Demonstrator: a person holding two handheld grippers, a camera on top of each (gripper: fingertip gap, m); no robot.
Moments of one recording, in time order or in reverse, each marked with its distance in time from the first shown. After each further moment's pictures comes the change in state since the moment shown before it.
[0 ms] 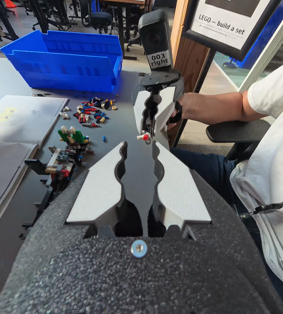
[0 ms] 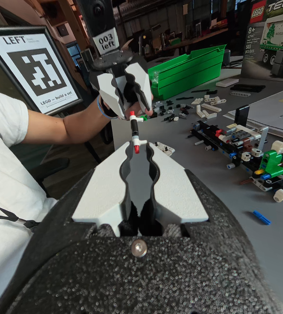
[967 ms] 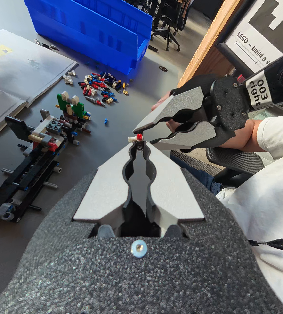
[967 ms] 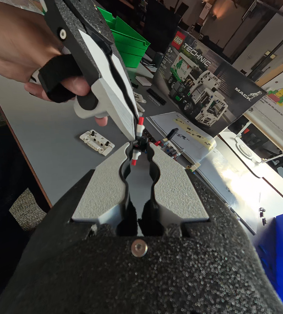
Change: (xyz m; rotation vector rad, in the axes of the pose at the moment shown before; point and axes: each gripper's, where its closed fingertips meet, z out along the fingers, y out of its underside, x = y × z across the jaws) left arm -0.013 0.015 0.019 -0.038 -0.086 -0.325; right arm 0.025 -0.008 0.022 -0.231 0.642 -0.613
